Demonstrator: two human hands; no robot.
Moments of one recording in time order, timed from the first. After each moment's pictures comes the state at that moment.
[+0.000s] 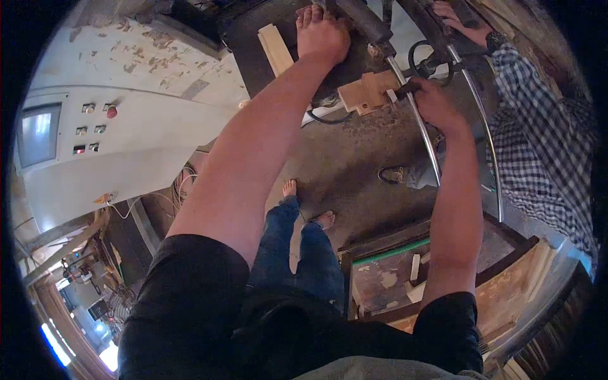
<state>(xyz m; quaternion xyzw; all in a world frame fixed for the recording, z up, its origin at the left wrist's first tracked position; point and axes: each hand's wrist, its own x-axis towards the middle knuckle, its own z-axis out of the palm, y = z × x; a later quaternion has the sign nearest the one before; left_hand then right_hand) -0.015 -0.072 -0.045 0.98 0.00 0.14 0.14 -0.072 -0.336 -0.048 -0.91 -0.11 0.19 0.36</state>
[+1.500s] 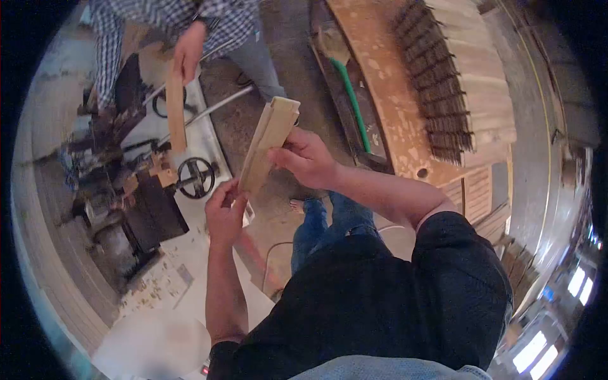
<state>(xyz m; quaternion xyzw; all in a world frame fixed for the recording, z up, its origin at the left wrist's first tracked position) -0.309 -0.072 0.033 0.77 -0.35 -0.33 0.43 -0.472 -0.246 0.012 -0.46 0.15 -0.30 0.82</state>
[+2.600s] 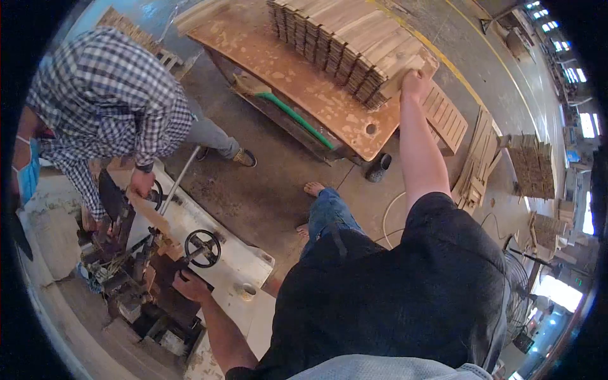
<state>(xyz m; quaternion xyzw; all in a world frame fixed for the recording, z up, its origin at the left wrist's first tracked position) -0.104 0.022 -0.009 0.92 -0.37 0.08 0.10 -0.874 -0.403 -0.016 -0.25 0.84 -0.48 0.02</state>
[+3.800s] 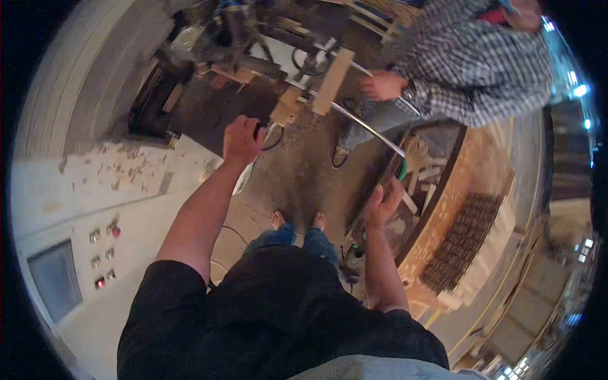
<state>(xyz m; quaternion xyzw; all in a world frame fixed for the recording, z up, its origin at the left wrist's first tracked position) -0.119 0.011 -0.015 0.94 -0.30 0.06 0.12 -0.417 -0.260 -0.038 -0.79 0.31 -0.38 0.36</state>
